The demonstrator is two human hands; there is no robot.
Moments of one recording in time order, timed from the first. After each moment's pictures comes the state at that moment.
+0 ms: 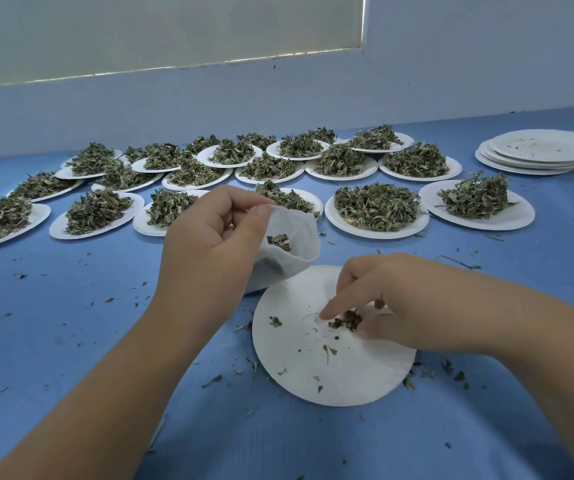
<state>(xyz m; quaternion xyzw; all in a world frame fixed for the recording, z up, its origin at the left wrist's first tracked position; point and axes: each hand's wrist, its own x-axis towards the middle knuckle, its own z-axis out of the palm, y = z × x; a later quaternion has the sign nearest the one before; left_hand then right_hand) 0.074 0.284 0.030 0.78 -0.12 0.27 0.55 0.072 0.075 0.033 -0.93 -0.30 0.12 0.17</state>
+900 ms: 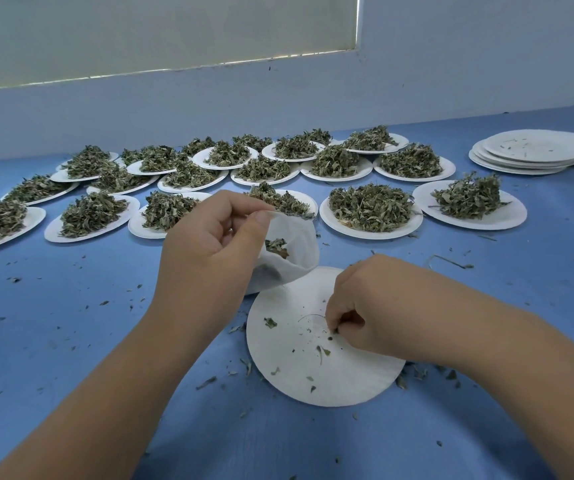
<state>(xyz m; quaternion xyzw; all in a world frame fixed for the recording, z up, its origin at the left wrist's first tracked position) 0.069 0.278 0.031 0.79 -0.12 0.26 0.55 0.065 0.090 0.028 -0.94 -0.32 0.02 0.07</state>
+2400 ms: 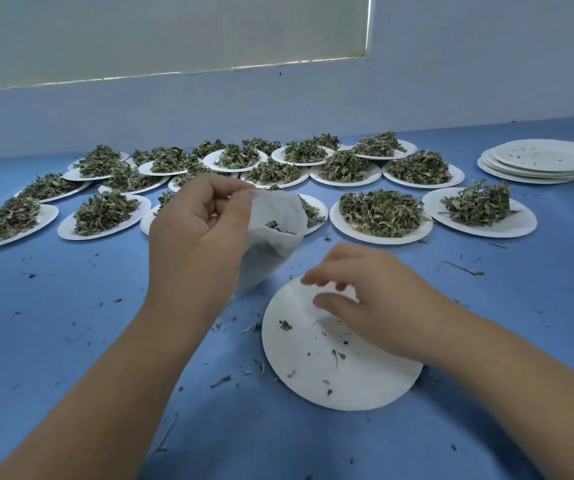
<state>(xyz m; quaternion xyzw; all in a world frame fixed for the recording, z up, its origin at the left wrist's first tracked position) 0.073 0.291 0.041 0.76 -0.08 0.33 0.55 0.079 0.105 0.008 -0.92 -0.27 -0.06 0.26</state>
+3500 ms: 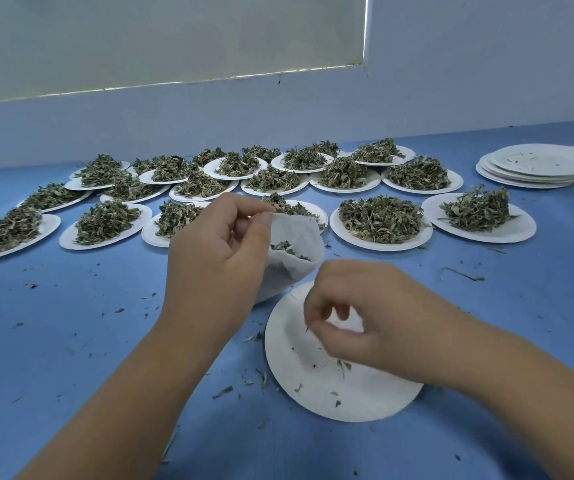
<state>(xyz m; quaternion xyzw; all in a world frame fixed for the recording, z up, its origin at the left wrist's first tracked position) 0.071 0.285 0.034 0.80 -0.11 0.32 0.50 0.059 0.105 0.027 -0.87 -0.40 -0.08 0.29</state>
